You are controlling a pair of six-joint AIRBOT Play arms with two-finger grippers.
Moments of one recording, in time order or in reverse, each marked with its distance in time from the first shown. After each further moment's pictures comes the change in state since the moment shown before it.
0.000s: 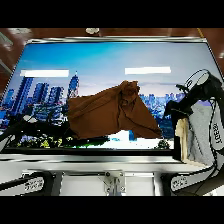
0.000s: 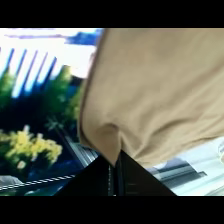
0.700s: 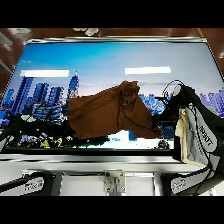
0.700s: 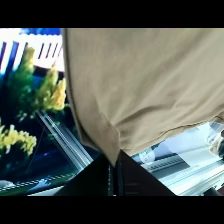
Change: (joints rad) left arm -0.001 0.032 0.007 -0.032 -0.036 0.018; right arm 0.202 -0.003 -0.188 -0.088 -0.113 -0.135
